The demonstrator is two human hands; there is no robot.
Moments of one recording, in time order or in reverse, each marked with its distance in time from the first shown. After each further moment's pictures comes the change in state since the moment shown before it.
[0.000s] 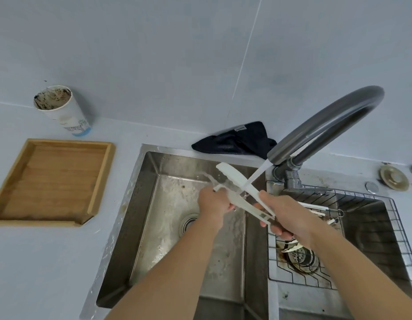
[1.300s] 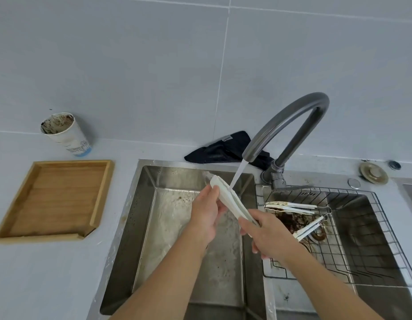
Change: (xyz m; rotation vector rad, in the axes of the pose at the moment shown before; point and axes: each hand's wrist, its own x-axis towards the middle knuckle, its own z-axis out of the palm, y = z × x) left_hand -0.045 0.002 -0.015 -0.232 -0.245 0.119; right_hand -0.042 0.020 0.040 -0.116 0.136 -0.245
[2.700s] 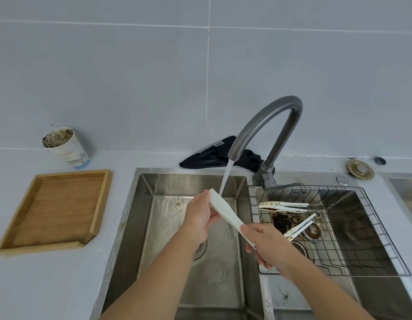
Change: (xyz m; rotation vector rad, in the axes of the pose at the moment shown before) left_hand -0.002 0.000 -0.006 0.140 0.014 -0.072; right_hand -0.029 0.017 -0.002 0.149 -0.002 0.118
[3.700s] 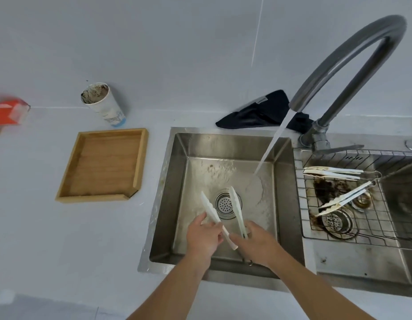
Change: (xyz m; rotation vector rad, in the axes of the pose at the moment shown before) left_hand -0.050 -0.088 -0.122 0.148 0.362 -0.090; right_hand 0.031 0.069 0.138 -0.253 -0.139 0.038
